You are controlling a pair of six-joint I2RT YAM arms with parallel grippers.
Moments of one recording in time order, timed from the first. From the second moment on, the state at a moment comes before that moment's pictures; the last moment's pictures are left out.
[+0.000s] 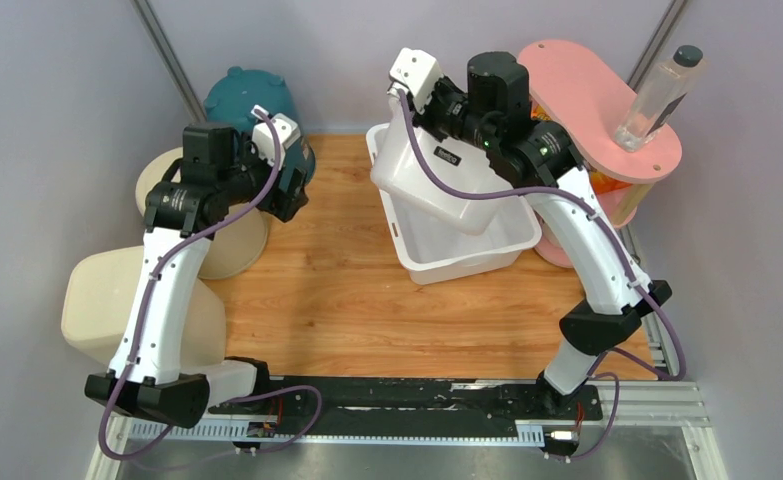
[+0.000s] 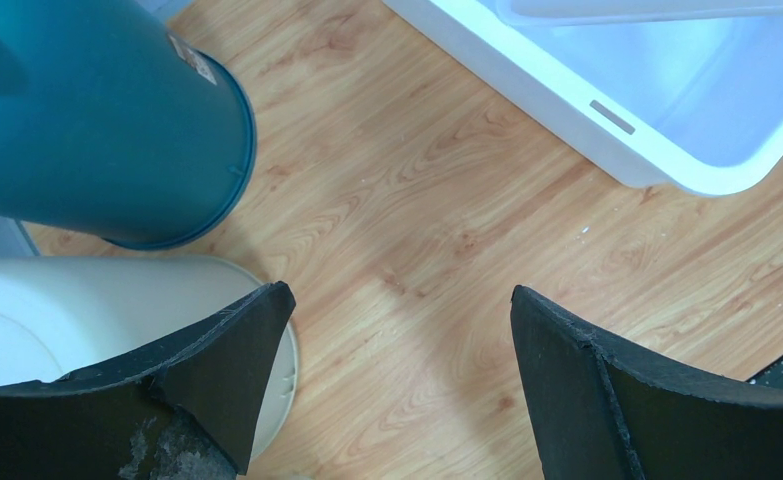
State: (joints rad) left arm -0.17 1.22 1.59 -0.98 0.34 0.34; right arm 0.67 1.69 2.24 -0.76 -0.10 -0.63
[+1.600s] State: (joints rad) left arm -0.17 1.13 1.50 -0.98 0.32 0.34; right arm 0.65 1.83 2.01 -0.59 0.04 -0.15
